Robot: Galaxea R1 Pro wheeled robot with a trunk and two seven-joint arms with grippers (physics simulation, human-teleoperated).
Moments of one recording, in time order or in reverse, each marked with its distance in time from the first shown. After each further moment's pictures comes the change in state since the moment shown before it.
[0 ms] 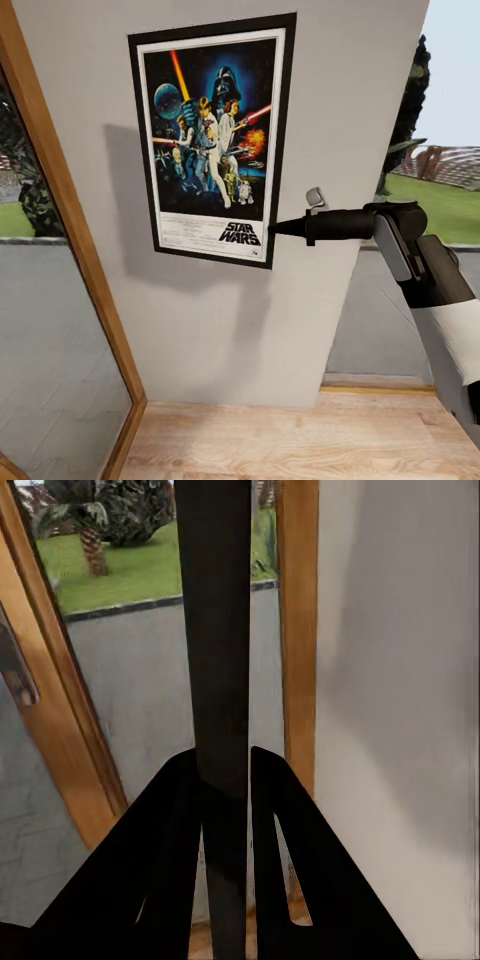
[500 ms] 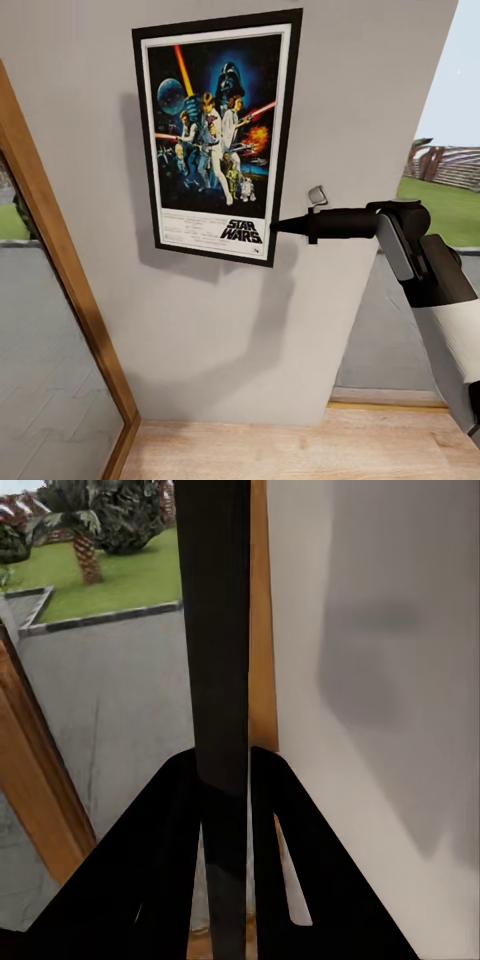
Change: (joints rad) left arm 0.003 -0.003 0.004 -0.009 0.000 -0.004 0.001; right arm 0.000 -0.003 -0.014 -0.002 -0.006 0.002 -0.001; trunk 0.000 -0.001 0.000
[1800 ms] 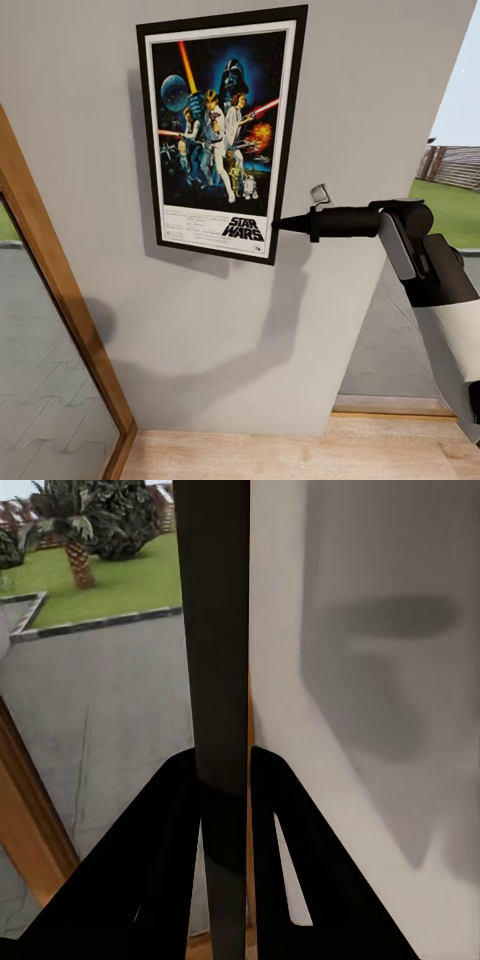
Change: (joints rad) left arm 0.001 -0.003 0.001 0.003 -0.002 0.000 0.002; right arm 0.000 0.000 -0.016 -0.001 0.005 0.002 0.000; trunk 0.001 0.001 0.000
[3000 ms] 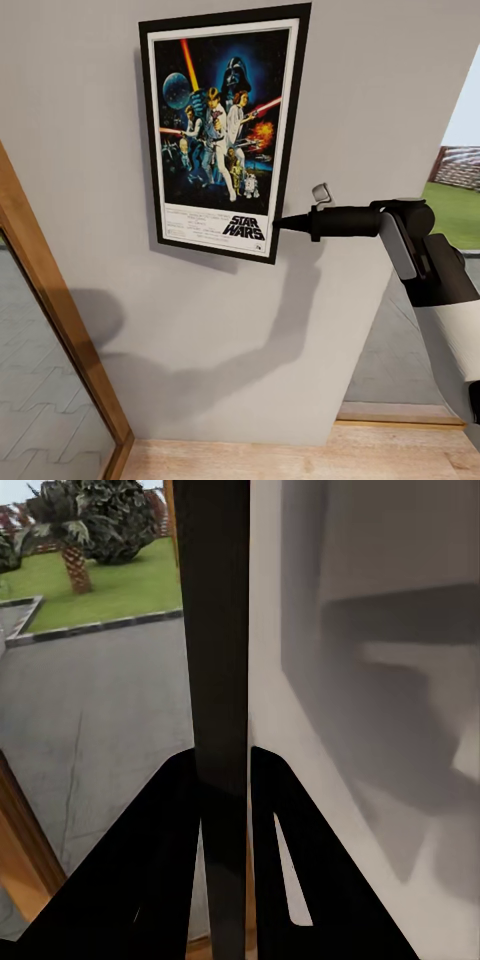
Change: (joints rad) left arm 0.000 0.013 -0.004 0.008 0.001 0.000 0.000; right arm 0.001 0.000 -0.009 0.000 0.000 0.000 0.000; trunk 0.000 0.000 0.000
